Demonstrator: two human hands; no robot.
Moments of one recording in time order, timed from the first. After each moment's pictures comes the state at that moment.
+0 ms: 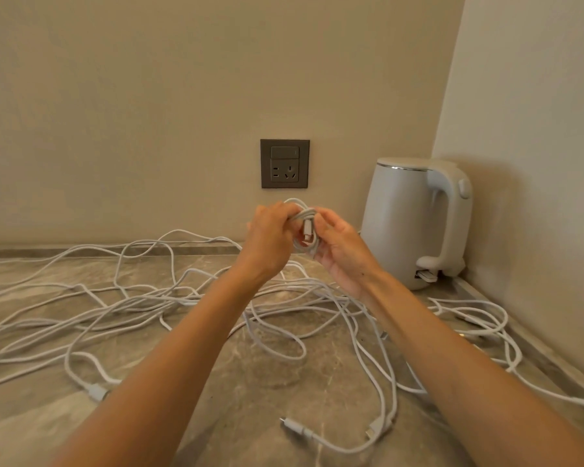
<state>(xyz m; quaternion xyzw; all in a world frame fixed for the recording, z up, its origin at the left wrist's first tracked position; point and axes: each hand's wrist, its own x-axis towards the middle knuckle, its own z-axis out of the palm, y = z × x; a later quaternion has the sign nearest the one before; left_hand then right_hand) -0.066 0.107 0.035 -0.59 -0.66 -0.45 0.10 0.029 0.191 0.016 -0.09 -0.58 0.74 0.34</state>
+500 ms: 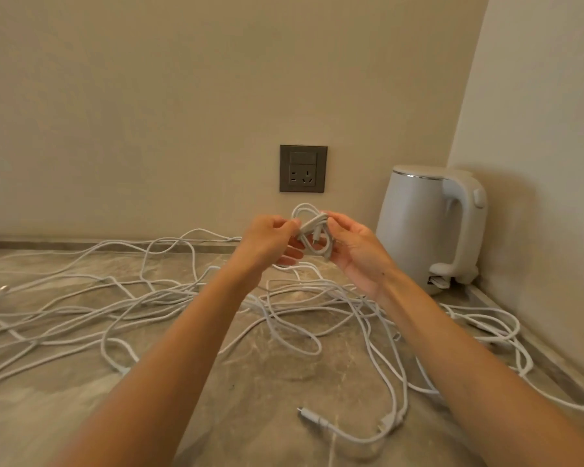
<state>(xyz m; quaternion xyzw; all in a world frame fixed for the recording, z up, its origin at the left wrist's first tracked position) -0.067 0.079 0.047 -0.38 -0.70 -0.56 -0.20 0.034 0.181 0.027 -0.10 -0.57 0.74 0.33</state>
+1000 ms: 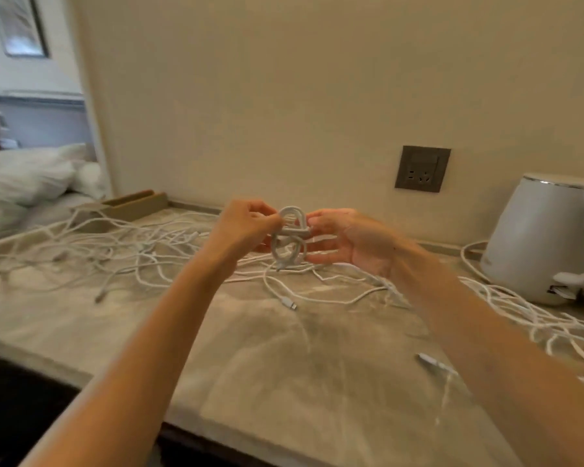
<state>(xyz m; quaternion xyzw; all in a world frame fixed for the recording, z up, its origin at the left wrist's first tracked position) -0.102 -0.129 0.054 -0.28 -0.75 -0.60 -0.05 -0.019 0.013 0.064 -0.05 -0.74 0.67 0.06</state>
